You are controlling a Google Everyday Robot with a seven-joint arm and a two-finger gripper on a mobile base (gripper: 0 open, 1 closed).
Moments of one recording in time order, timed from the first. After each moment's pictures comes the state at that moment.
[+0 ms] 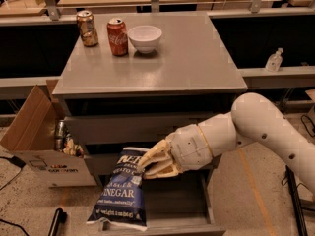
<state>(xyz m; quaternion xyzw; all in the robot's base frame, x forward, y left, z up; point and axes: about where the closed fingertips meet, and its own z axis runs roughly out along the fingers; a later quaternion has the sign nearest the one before) 0.391 0.025 0.795 -0.81 0.19 0.24 0.50</state>
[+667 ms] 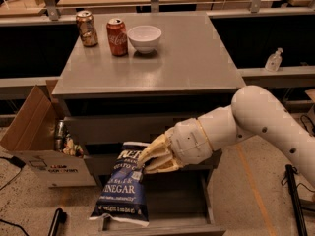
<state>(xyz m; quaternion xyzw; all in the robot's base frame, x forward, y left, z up) 0.398 0.025 0.804 -0.82 0.17 0.22 0.50</state>
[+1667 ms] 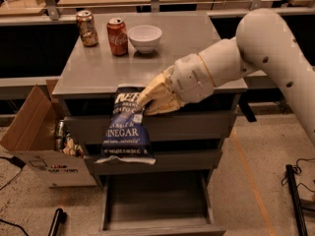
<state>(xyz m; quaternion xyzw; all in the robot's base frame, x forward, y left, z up) 0.476 0.024 0.907 -0.86 0.05 0.10 0.49</state>
